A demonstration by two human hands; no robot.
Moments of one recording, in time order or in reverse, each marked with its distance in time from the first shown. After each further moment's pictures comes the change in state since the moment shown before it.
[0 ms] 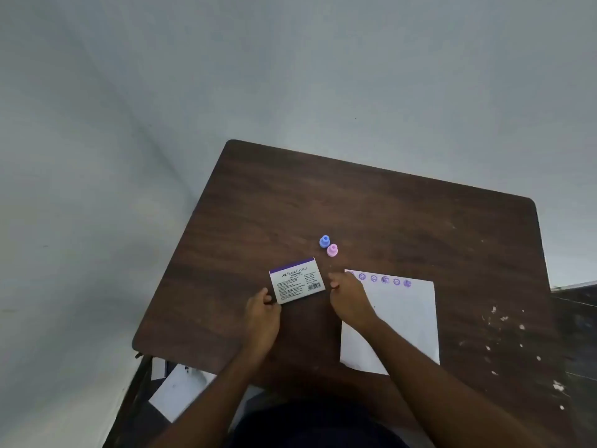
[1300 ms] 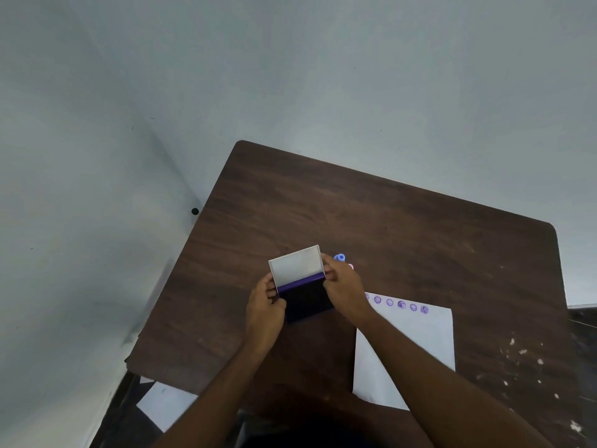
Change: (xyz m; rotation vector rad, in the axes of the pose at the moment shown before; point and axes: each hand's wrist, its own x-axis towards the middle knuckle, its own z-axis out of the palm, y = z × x) left_hand 0.043 0.038 -0.024 -0.194 -0.071 0.014; right_hand 0.058 -0.055 0.002 0.047 0.012 -0.168
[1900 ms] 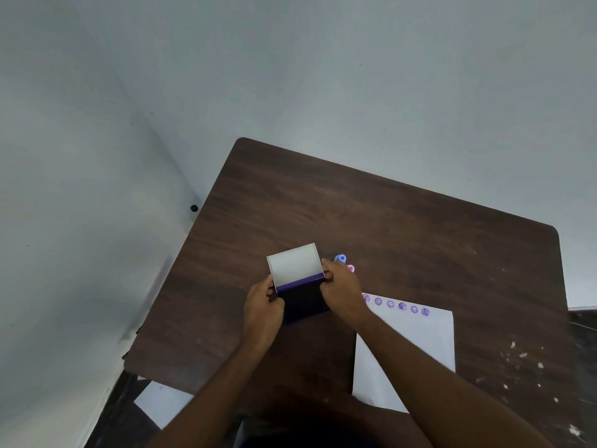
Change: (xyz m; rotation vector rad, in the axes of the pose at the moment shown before) left_hand 0.009 -0.005 0.001 0.191 0.023 0.034; right_hand 0.003 -0.004 0.007 -0.052 -0.012 0.068
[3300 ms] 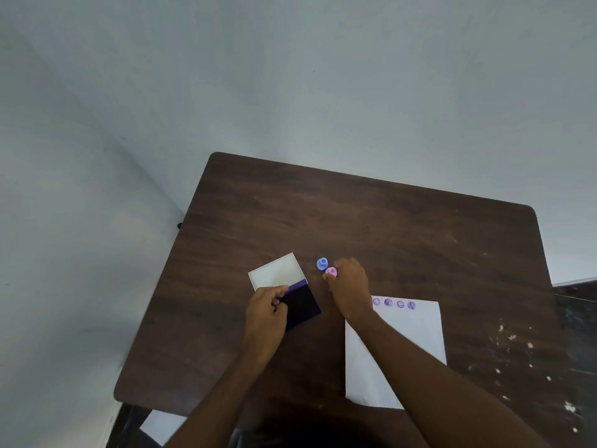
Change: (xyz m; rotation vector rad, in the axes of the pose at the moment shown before) left_hand -0.010 0.025 0.018 0.116 -0.018 0.238; right_hand 0.024 0.032 -0.030 -0.087 0.137 0.250
